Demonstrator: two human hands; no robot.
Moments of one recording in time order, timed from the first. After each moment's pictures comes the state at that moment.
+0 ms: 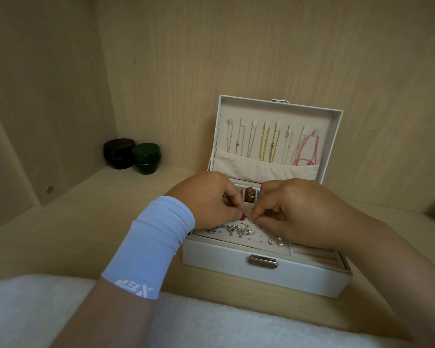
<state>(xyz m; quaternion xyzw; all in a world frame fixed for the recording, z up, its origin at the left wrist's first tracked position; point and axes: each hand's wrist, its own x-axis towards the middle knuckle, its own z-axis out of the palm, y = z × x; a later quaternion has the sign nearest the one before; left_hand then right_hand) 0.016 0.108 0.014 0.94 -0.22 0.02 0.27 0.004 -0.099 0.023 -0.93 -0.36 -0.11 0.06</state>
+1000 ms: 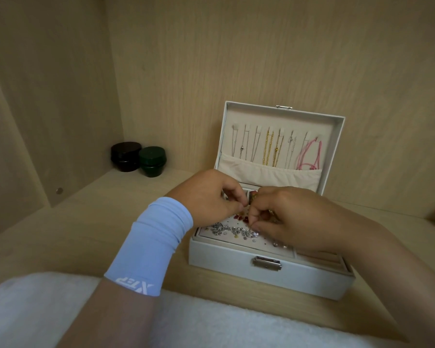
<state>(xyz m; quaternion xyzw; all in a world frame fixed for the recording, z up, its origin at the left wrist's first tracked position) 0.013 0.118 0.016 0.92 -0.20 0.04 0.34 -0.002 -0.086 0.030 -0.94 -0.34 -0.02 0.06</state>
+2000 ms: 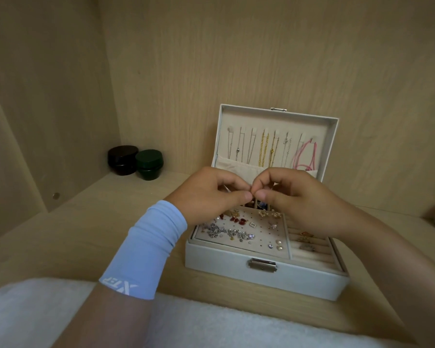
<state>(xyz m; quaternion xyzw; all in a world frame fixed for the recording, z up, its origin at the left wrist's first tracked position) 0.009 0.111 0.020 0.84 -0.21 0.03 0.49 0.010 -0.097 0.032 -0.86 -0.32 -0.03 0.40</state>
